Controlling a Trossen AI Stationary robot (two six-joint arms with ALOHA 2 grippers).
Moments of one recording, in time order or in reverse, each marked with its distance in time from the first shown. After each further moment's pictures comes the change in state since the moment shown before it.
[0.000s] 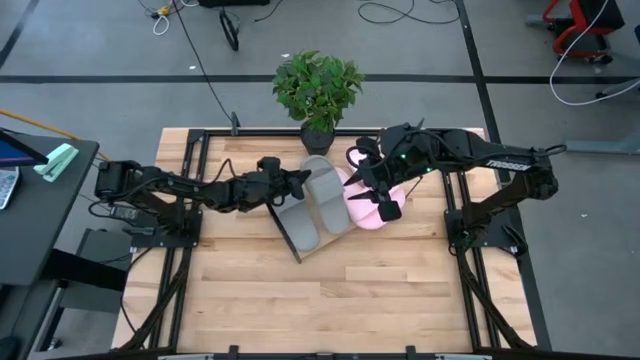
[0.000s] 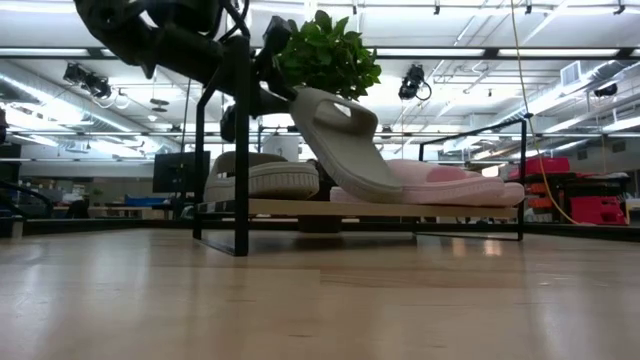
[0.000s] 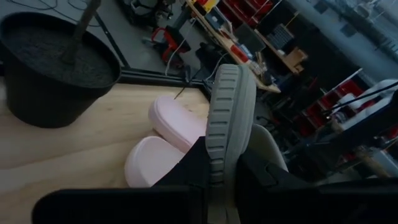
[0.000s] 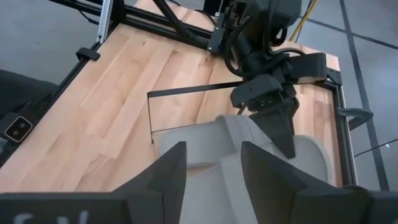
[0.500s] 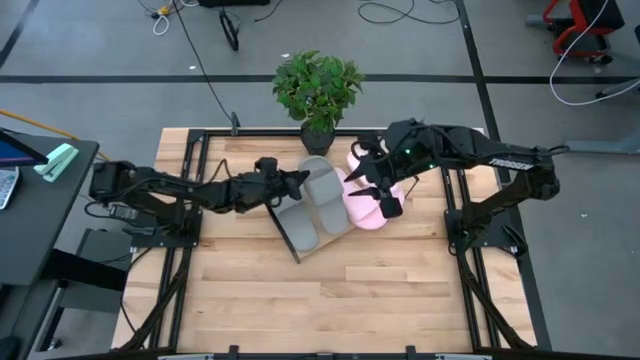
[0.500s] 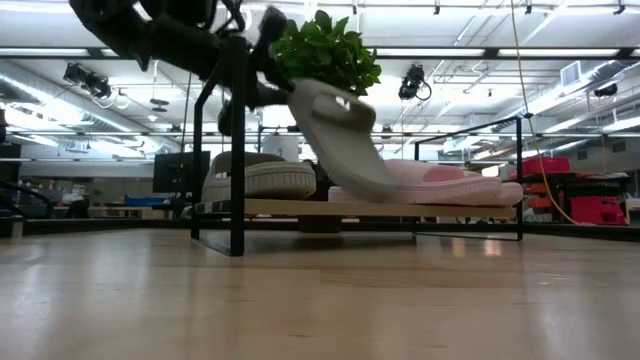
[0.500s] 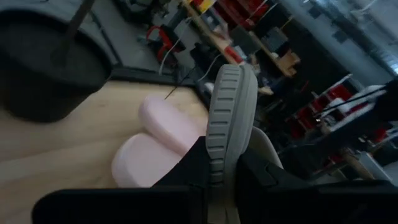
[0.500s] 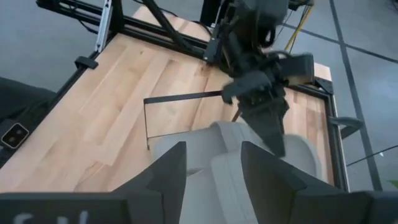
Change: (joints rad) left arm -0.018 -0.046 0.000 -0.022 -0.006 -0.029; right arm -0.013 -0.015 0.001 0.022 -0.014 -0.018
